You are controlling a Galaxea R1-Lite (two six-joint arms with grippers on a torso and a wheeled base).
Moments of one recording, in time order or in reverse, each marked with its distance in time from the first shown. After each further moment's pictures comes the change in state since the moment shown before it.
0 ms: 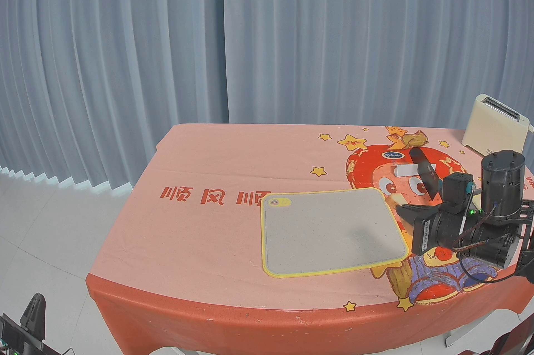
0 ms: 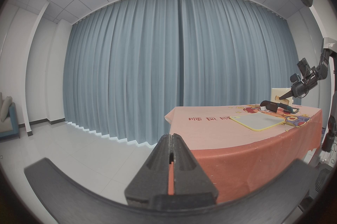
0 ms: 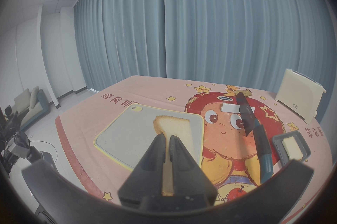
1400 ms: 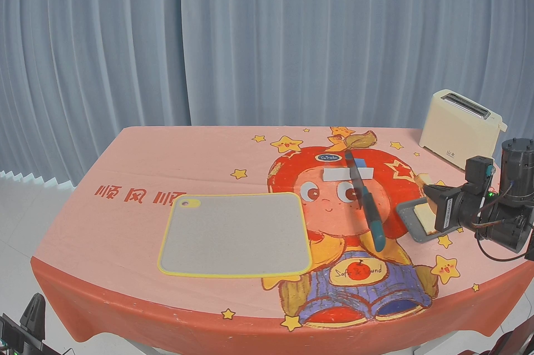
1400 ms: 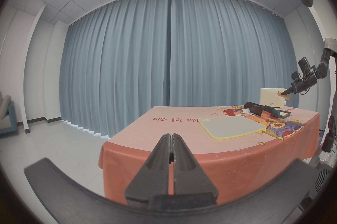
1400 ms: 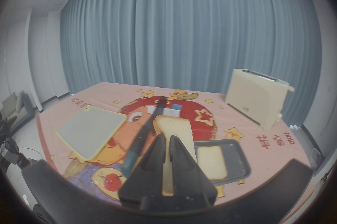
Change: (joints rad) left arm 0.000 0.000 0.000 0.000 0.000 -0.002; right arm -0.147 -0.048 -0.004 0.001 -0.003 -0.055
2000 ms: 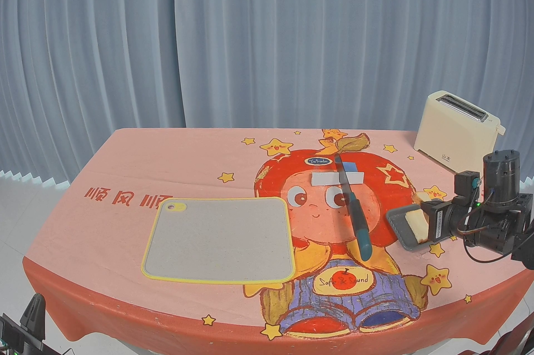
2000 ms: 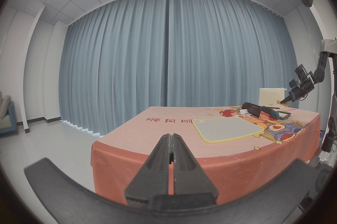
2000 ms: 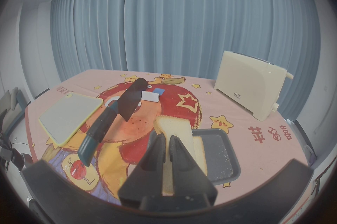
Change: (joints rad) left arm 0.000 0.000 0.000 0.000 -0.001 0.001; right arm -0.059 0.099 0.025 -0.001 0.000 -0.007
